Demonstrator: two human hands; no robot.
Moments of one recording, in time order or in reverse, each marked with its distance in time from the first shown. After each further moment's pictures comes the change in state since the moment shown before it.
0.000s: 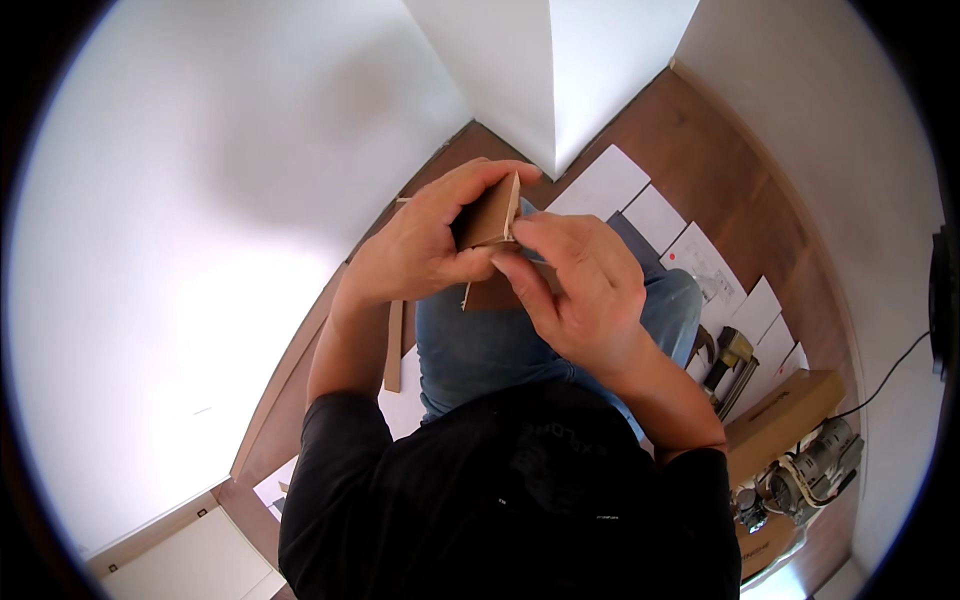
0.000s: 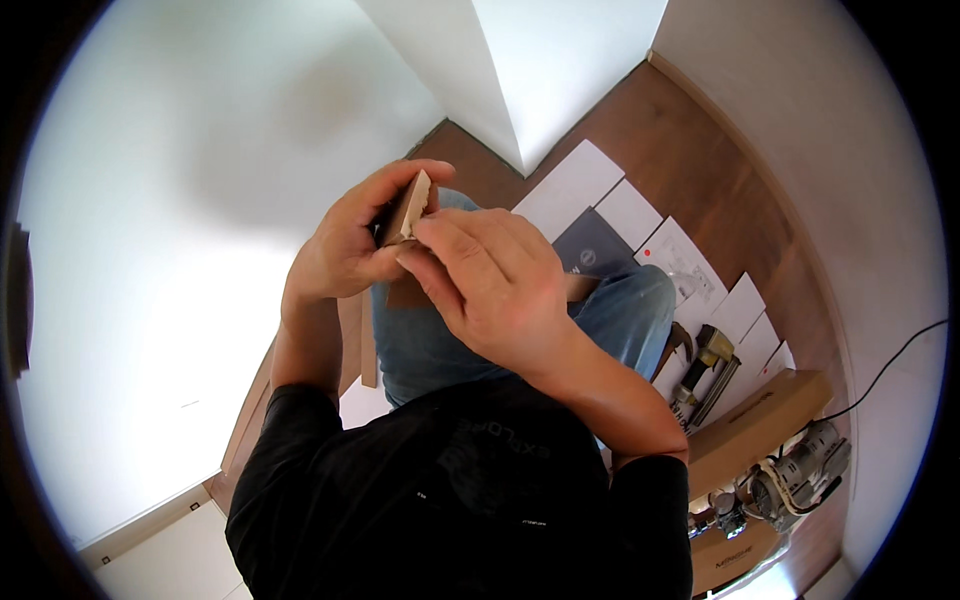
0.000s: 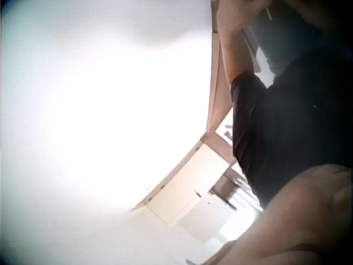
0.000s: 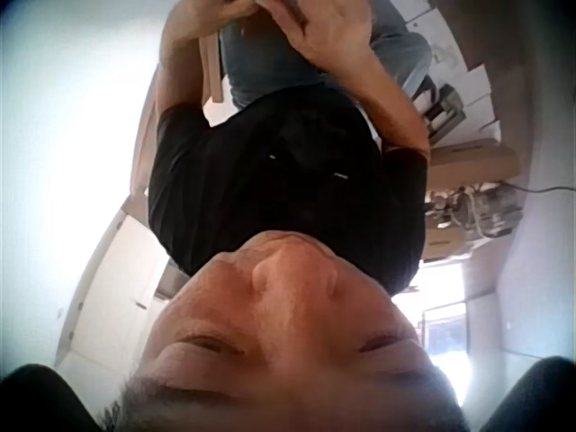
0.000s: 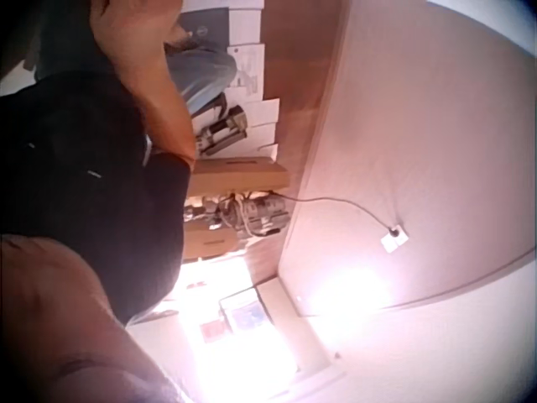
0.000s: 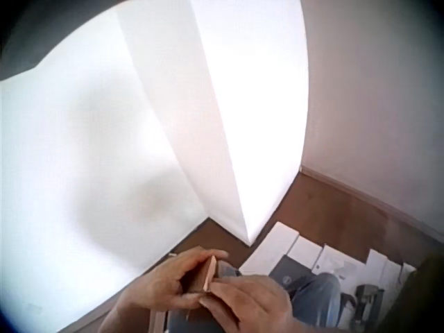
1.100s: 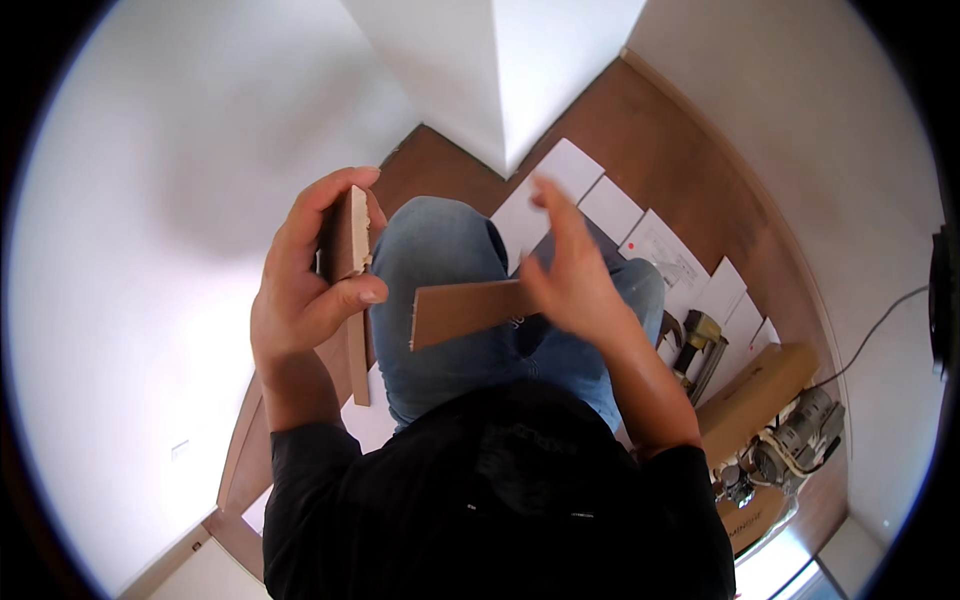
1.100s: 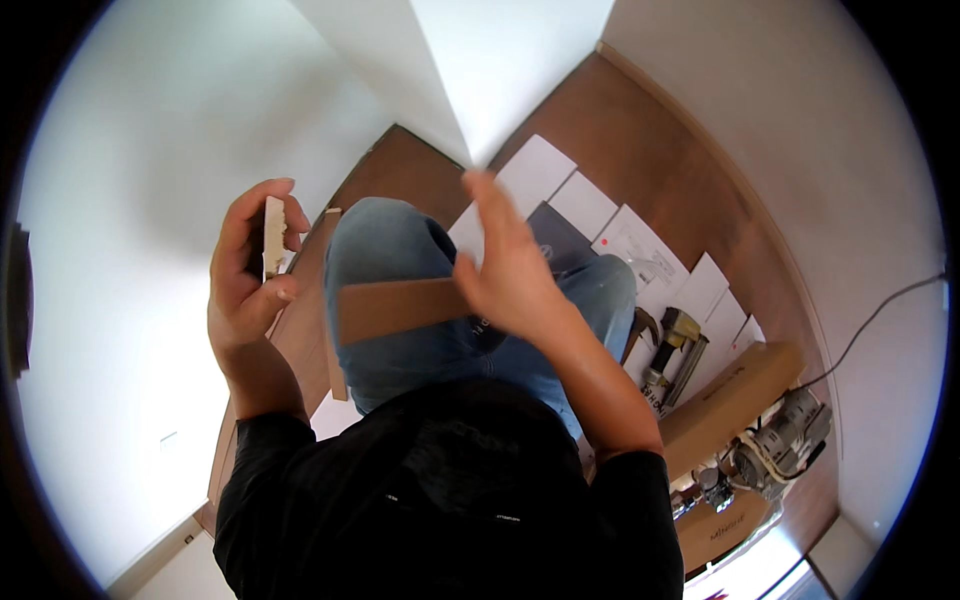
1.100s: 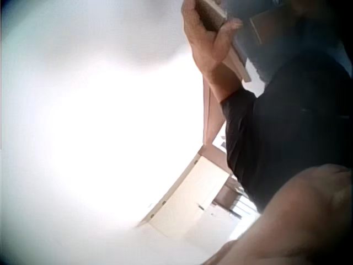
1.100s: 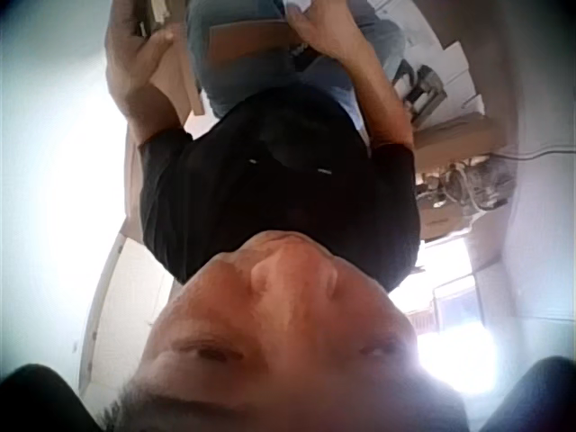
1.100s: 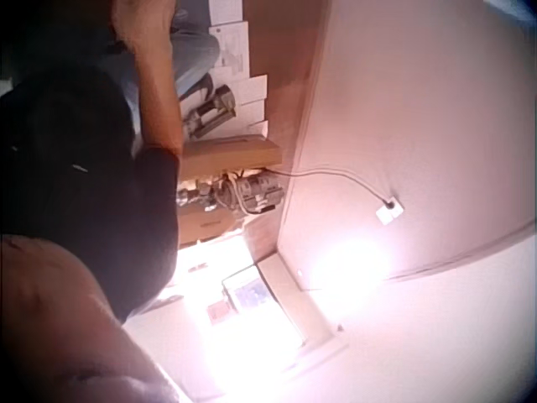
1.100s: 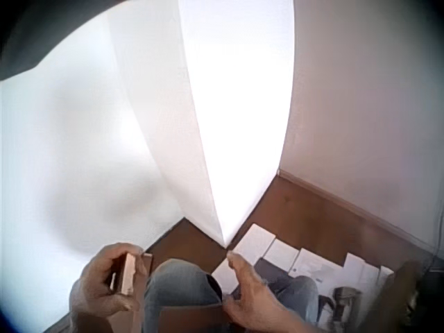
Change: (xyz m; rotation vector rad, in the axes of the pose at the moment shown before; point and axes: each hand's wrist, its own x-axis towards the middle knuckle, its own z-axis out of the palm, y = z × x) left_hand -0.040 0.008 -0.026 -0.022 0.272 0.020; right_hand -0.044 0.052 -0.027 -0.047 -0.309 0.416
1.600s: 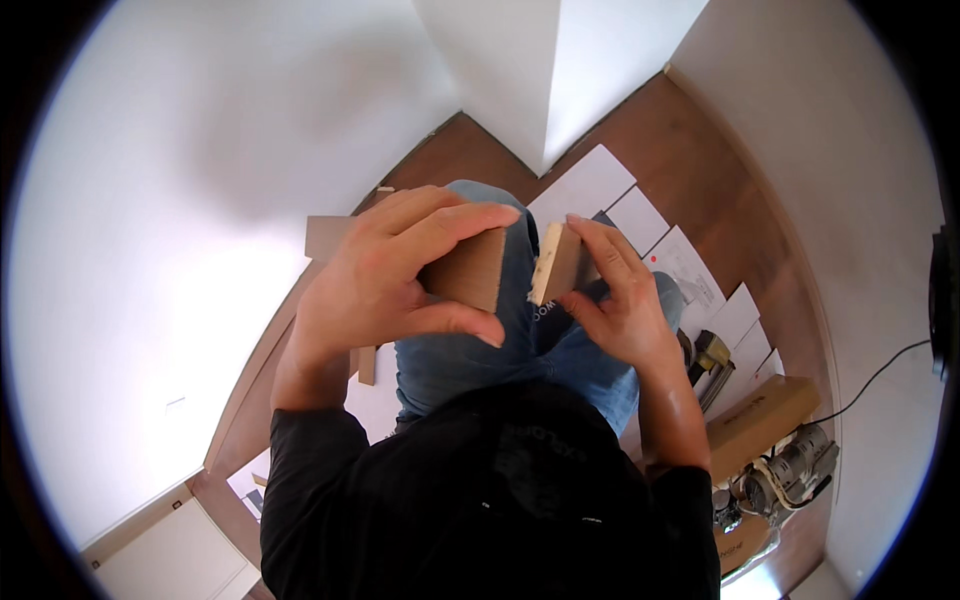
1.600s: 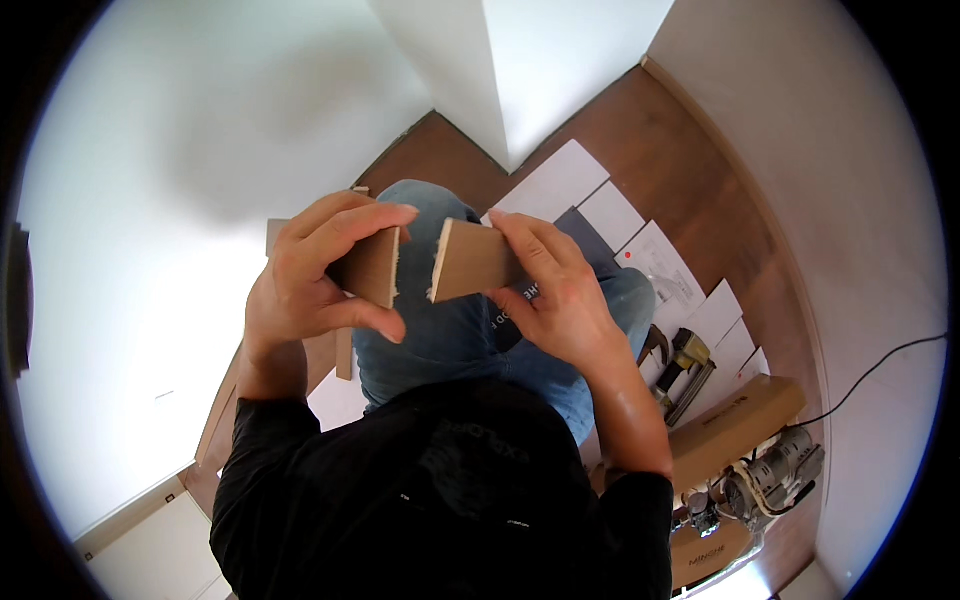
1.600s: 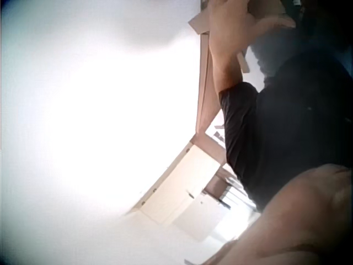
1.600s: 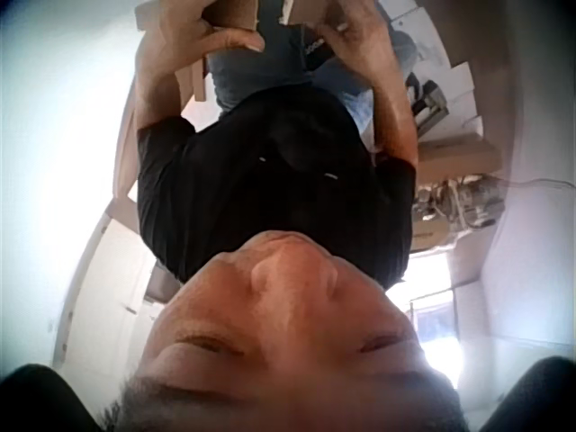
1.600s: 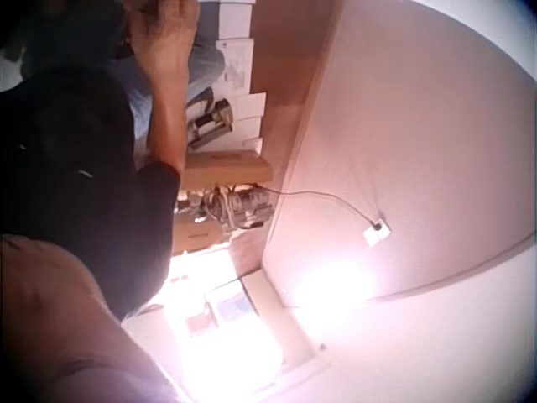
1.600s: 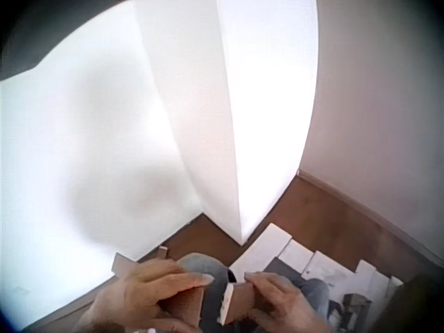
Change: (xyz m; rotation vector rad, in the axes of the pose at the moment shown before) left_hand 0.008 0.017 0.022 0.376 -0.156 0.251; right_hand -0.011 -0.021 -0.031 0.048 -0.194 0.012
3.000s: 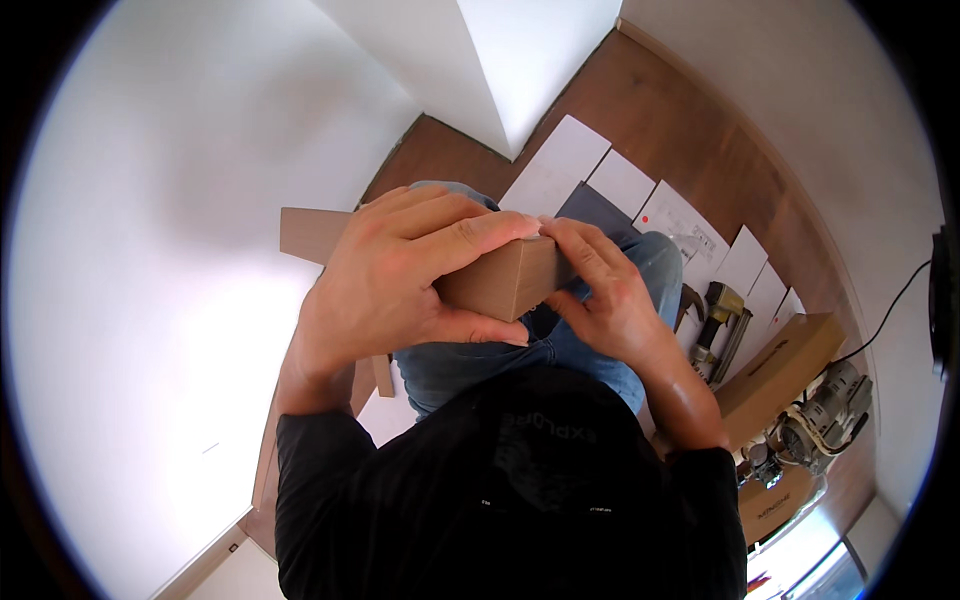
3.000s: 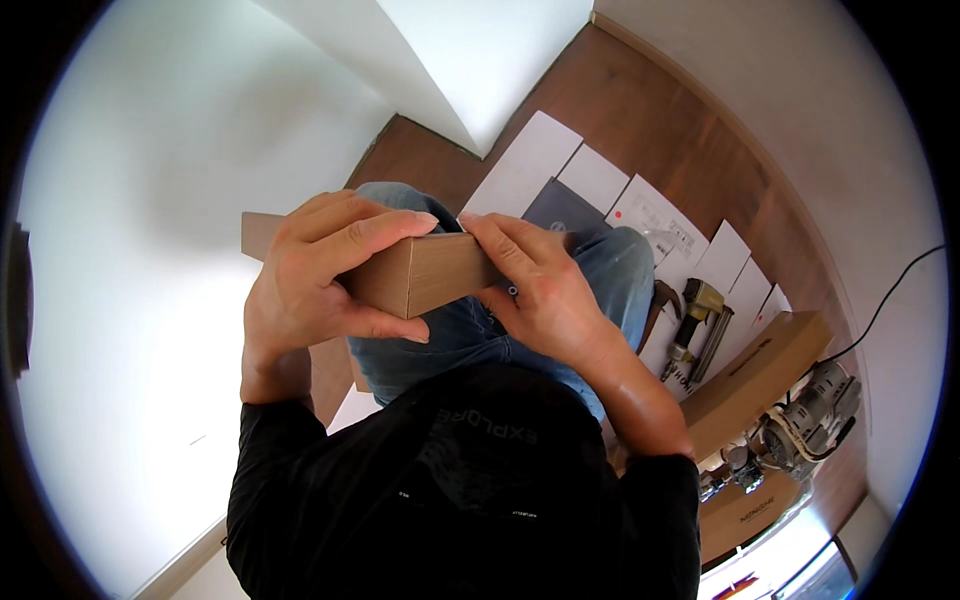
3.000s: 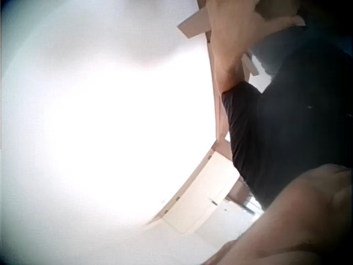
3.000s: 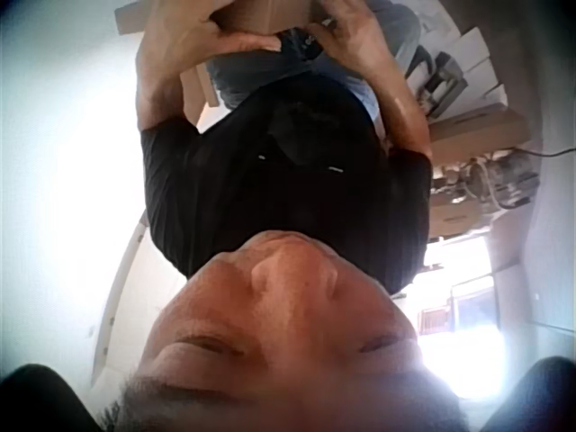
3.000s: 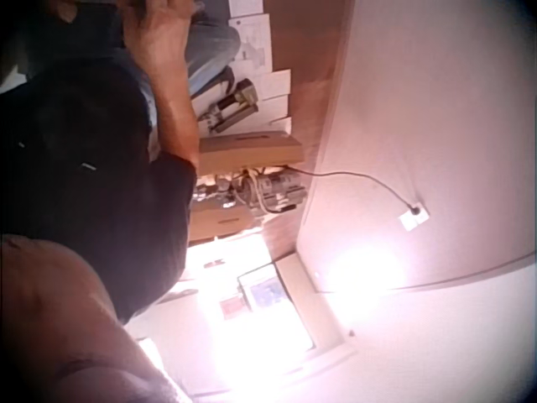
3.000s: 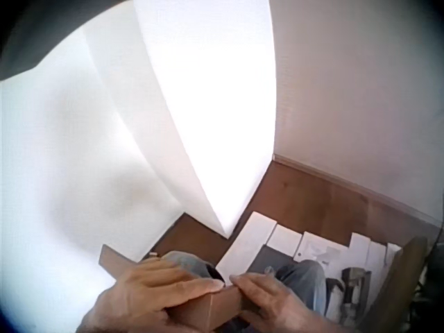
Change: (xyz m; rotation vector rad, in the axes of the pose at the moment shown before) left_hand 0.050 0.024 0.025 0.025 -0.102 0.142; right_hand -0.032 0.000 -0.002 -0.002 0.092 0.029
